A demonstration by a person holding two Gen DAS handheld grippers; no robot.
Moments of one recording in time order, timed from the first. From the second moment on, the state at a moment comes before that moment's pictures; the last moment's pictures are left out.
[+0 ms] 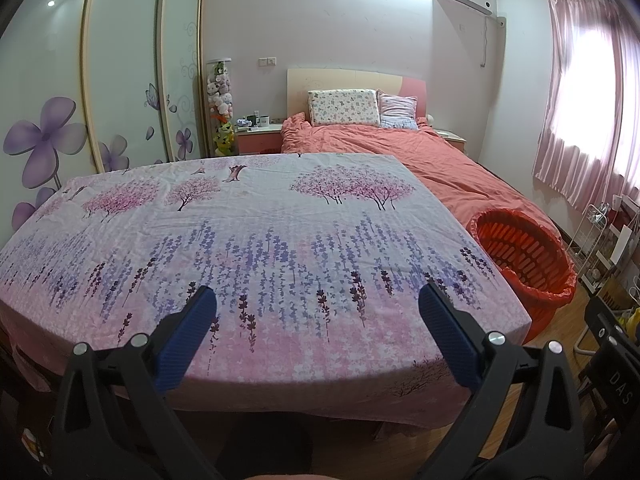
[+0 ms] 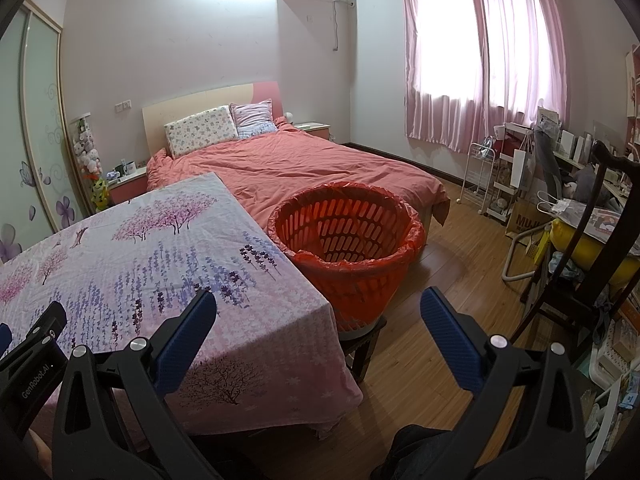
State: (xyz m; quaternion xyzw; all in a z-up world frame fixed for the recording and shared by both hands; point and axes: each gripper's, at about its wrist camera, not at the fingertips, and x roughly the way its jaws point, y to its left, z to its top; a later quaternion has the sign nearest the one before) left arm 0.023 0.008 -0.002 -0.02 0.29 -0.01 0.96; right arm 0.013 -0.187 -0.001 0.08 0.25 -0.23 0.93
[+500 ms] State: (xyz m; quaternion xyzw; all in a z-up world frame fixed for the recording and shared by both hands) left arm 0.022 0.009 -0.003 -0.01 0.29 -0.01 0.96; right arm 0.013 -0.187 -0.002 0.09 0.26 -0.23 0.93
